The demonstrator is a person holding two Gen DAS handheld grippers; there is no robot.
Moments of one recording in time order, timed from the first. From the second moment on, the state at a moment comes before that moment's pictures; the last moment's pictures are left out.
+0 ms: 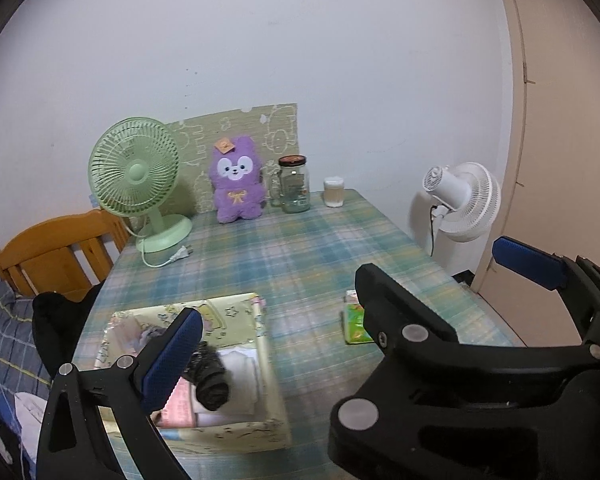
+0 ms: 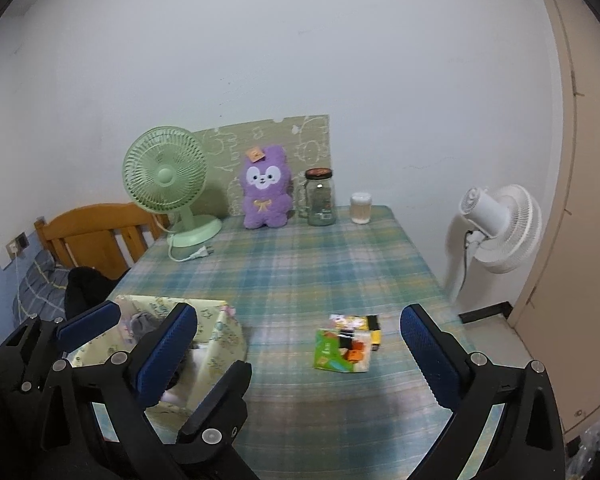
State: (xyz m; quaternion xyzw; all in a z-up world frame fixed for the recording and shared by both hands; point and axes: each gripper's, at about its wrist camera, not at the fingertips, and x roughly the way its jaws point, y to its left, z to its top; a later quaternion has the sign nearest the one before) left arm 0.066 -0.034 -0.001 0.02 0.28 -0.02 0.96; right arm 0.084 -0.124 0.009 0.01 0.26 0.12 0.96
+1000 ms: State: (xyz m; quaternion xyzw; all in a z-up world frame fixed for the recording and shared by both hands) left arm 0.098 -0.101 -0.051 -0.01 0.31 -0.04 0.95; right arm 0.114 -0.192 -0.044 0.00 0.27 0.10 0.96
